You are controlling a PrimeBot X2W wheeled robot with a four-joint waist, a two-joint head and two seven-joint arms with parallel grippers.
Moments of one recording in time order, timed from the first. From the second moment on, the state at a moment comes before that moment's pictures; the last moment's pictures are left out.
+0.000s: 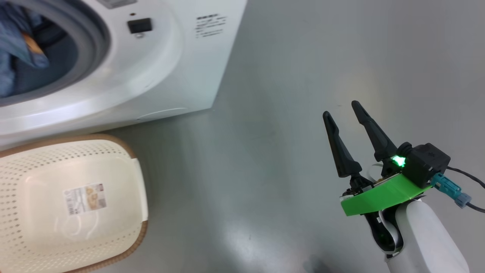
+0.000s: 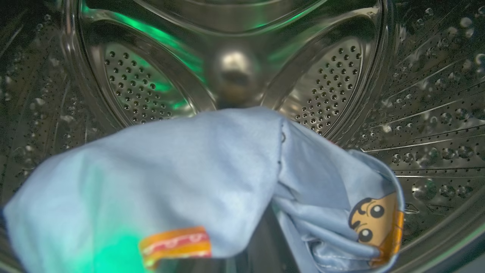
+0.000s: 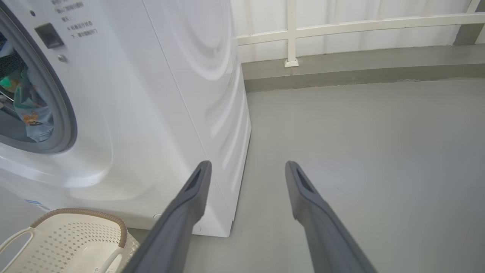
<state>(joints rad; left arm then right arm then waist) -1.02 0.34 0.02 0.70 -0.42 -0.13 -0.25 -0.35 -0.13 0.19 0.11 0.33 0.13 -0.26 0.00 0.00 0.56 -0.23</state>
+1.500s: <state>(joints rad) -0.92 0.25 0.13 0.82 -0.28 -0.13 -0.26 -0.34 -0.14 0.19 0.13 0.34 0.13 -0.26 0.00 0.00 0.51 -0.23</state>
